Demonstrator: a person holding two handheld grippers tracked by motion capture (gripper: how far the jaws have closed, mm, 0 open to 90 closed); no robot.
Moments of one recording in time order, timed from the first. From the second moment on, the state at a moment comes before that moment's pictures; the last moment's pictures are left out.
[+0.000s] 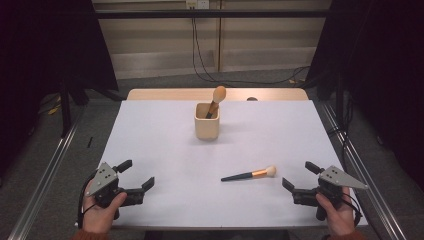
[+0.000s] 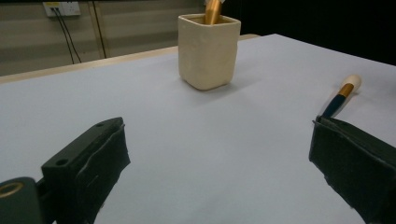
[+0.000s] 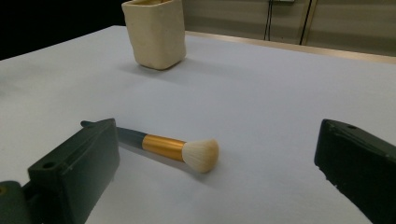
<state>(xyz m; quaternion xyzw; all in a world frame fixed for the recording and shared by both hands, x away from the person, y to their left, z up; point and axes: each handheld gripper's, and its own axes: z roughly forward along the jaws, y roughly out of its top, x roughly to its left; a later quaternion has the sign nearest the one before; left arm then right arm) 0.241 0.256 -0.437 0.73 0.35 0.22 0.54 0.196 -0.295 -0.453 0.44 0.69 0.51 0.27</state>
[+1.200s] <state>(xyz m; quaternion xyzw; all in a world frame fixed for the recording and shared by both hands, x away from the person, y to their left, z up) 0.235 0.260 -0.437 0.74 0.35 0.21 0.54 0.244 -0.269 -0.422 0.39 0.71 0.54 0.23</state>
